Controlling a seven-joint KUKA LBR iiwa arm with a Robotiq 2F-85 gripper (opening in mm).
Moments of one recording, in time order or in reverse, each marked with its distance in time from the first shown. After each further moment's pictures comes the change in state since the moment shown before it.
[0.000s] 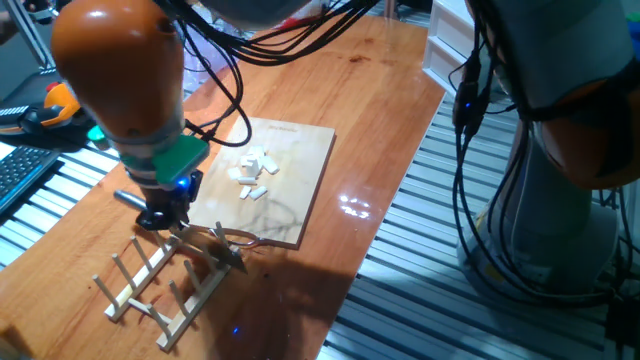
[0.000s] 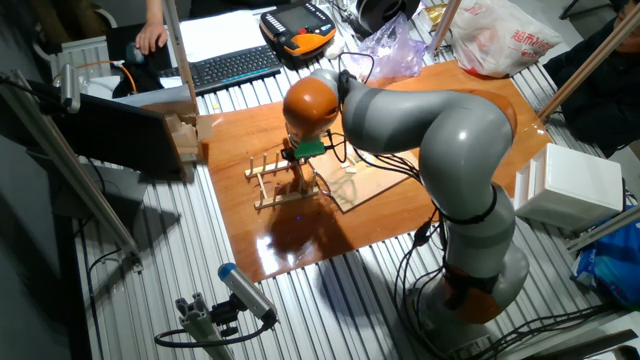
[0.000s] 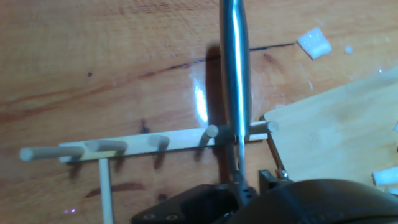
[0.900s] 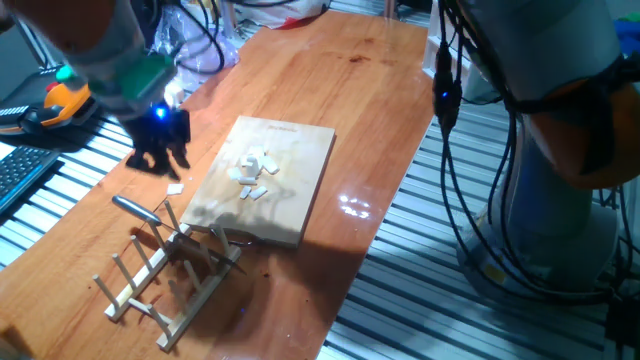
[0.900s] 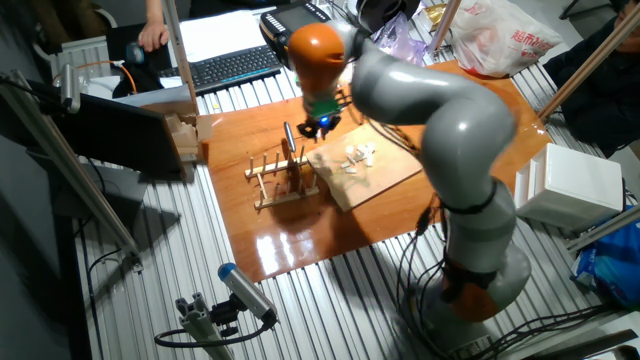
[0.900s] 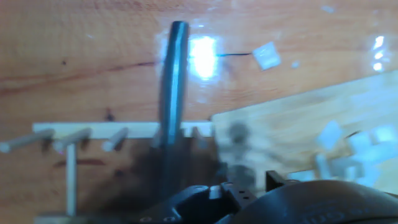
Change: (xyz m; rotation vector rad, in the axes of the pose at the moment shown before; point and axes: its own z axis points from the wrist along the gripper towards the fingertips) arm -0.040 -0.069 -0.077 0.030 0.140 -0.195
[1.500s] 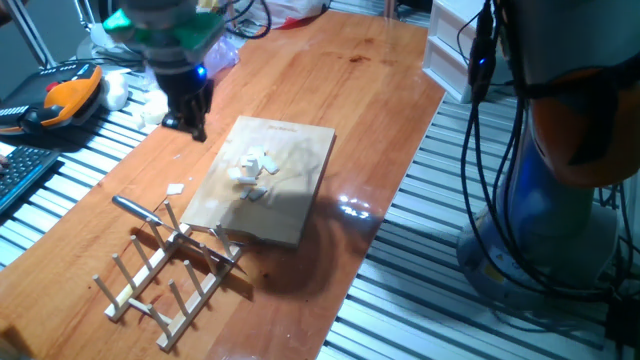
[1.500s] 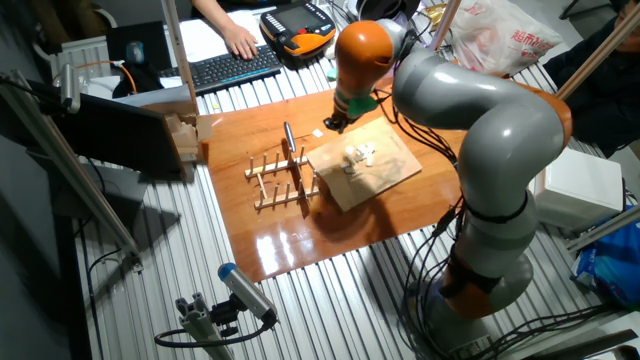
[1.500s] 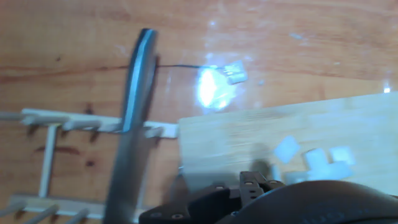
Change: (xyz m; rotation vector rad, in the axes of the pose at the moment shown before) arm 0.009 -0.064 -0.010 -0.049 -0.085 -0.041
